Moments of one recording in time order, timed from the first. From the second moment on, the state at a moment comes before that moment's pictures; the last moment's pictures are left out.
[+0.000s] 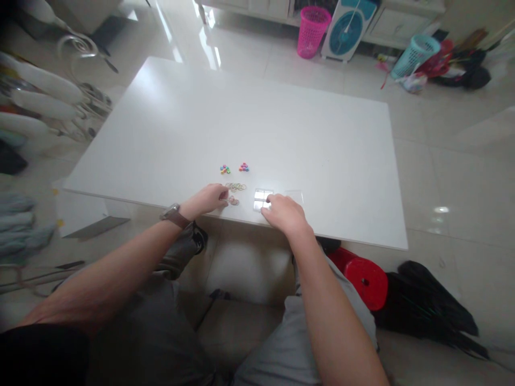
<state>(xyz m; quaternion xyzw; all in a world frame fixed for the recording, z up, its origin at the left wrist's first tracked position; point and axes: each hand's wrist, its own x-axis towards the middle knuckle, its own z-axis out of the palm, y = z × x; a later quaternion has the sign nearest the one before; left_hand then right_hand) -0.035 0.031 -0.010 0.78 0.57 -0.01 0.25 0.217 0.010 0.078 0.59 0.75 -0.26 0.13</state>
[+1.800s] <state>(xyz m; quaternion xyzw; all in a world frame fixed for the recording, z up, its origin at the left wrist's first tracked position) -0.016 0.024 0.048 0.72 0.54 0.11 0.43 0.179 -0.004 0.077 0.58 0.78 -0.21 0.10</state>
